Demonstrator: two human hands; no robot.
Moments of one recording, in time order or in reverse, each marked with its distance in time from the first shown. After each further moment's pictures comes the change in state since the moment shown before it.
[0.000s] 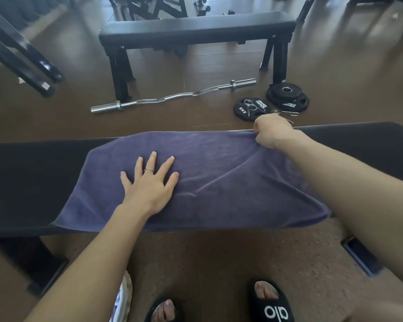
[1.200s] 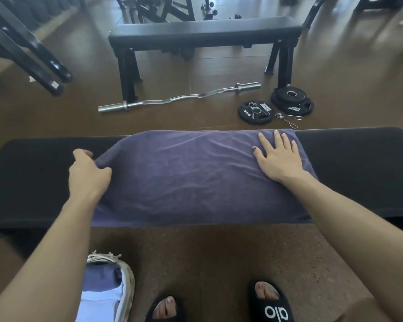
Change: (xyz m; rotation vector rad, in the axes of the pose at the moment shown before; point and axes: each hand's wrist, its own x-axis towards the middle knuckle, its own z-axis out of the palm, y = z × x) left_hand -0.006 -0.095 -0.052 -0.584 0.423 -0.480; right_hand -0.053 0.008 0.060 0.112 -0.008 0.080
